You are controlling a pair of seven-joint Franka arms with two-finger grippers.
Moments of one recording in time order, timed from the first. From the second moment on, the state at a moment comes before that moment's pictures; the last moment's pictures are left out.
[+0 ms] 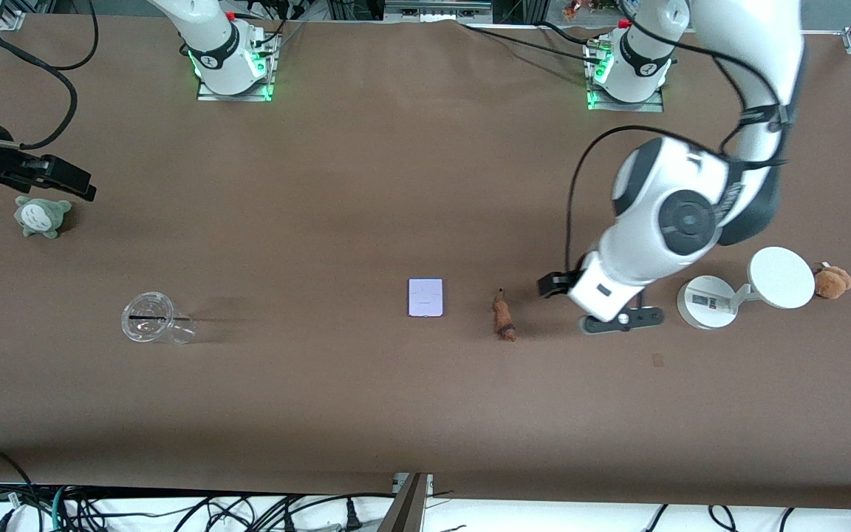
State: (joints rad) left arm -0.31 0.54 -0.09 -1.46 -0.08 1.99 -0.52; right arm 0.12 0.14 -0.09 -1.41 0.01 1.47 0.15
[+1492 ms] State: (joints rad) left arm -0.42 0.83 -0.07 -1.46 0.05 2.40 -0.60; right arm 0.14 0.23 -0.08 -1.42 0.01 1.49 0.15
